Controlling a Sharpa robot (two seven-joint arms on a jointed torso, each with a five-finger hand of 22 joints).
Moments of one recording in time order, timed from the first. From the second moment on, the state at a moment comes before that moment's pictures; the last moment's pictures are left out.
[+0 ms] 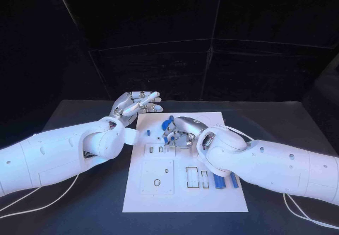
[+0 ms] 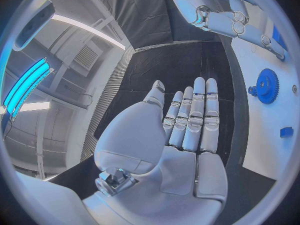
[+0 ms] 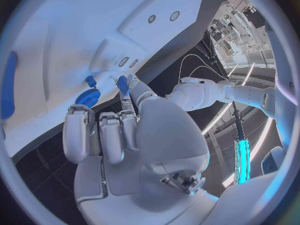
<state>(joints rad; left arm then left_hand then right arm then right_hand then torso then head) 1.19 -0.89 -0.04 1.52 0.02 -0.30 0.55 1.39 0.10 -0.11 0.13 0.08 0.93 0.22 0.13 0.07 1.04 0.16 0.12 0.07 1.13 0.11 0.18 0.25 0.18 0.98 0.22 0.28 0.09 1.21 -0.50 -0.08 1.52 -1.39 -0.35 -0.24 1.41 0.07 0.15 -0.07 0.12 1.07 0.14 0.12 0.08 1.47 0.05 1.45 1.31 1.47 -0.02 1.55 1.31 0.07 1.44 0.08 1.46 1.31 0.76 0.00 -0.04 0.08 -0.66</state>
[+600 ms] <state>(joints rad) 1.19 -0.89 -0.04 1.52 0.02 -0.30 0.55 1.39 0.10 -0.11 0.13 0.08 0.93 0.22 0.13 0.07 1.04 0.16 0.12 0.07 1.13 0.11 0.18 0.25 0.18 0.98 0.22 0.28 0.09 1.20 -0.47 -0.08 1.49 -1.43 -0.31 -0.28 1.41 0.07 0.15 -0.07 0.12 1.07 0.14 0.12 0.08 1.47 0.05 1.45 1.31 1.47 -0.02 1.55 1.31 0.07 1.44 0.08 1.46 1.31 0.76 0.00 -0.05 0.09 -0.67</state>
